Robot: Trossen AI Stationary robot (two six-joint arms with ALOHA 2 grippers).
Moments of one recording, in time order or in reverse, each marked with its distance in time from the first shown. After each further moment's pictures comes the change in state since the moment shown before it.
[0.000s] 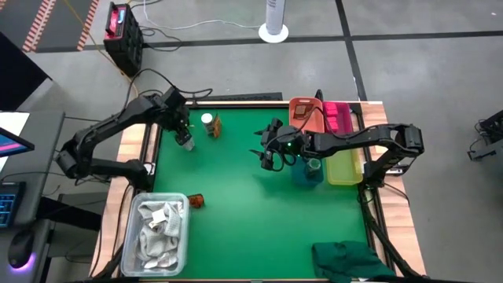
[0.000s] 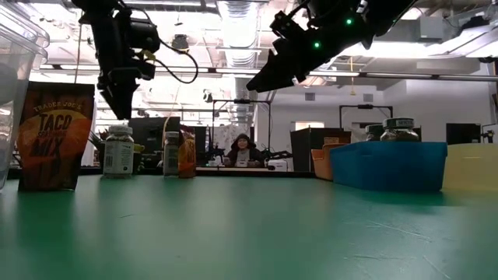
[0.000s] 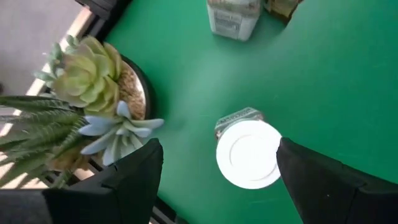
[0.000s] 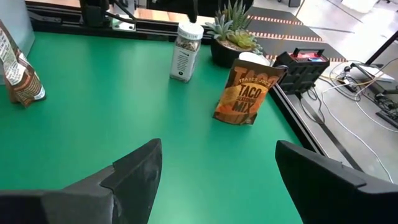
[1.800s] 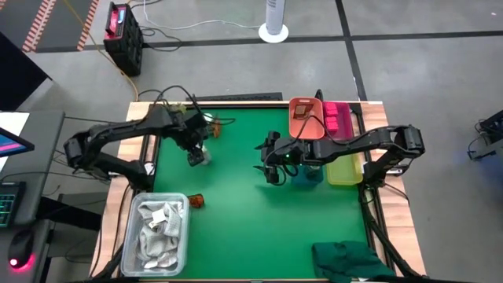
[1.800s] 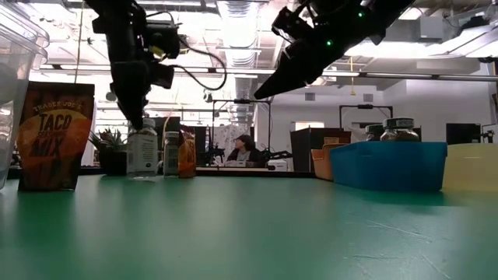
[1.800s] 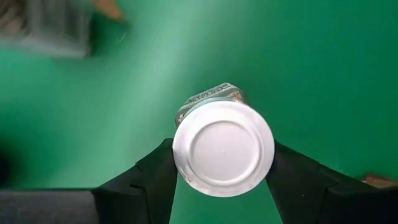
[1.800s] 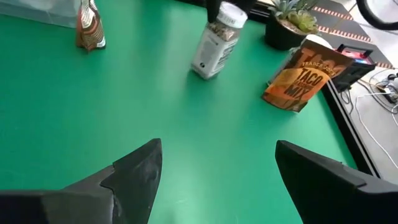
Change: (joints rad) left arm -0.316 0.105 -0.057 0.097 0.169 -0.091; right arm 0.083 0.000 0.000 -0.133 -0.049 -0.079
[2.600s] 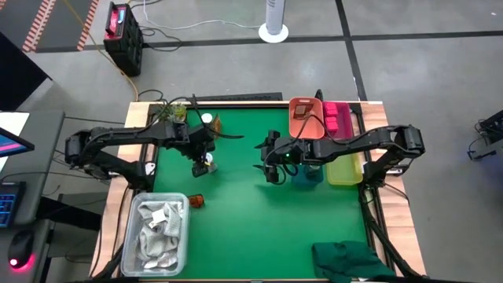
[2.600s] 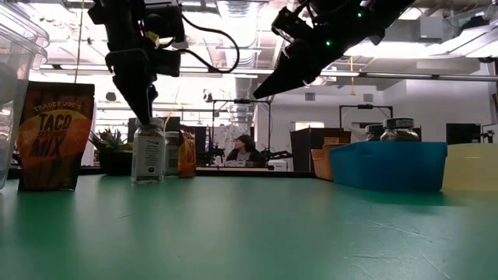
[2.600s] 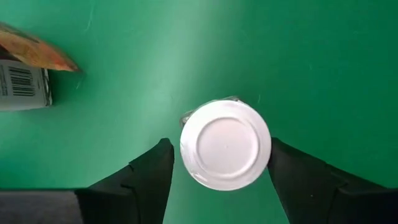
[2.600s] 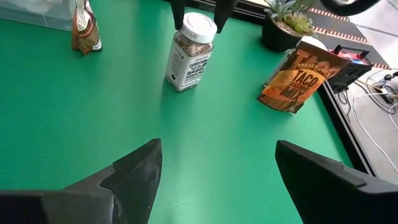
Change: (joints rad) left arm -0.204 -0.001 0.000 0.080 -0.064 -0.051; right arm -0.001 0.000 0.000 0.010 0.001 0.000
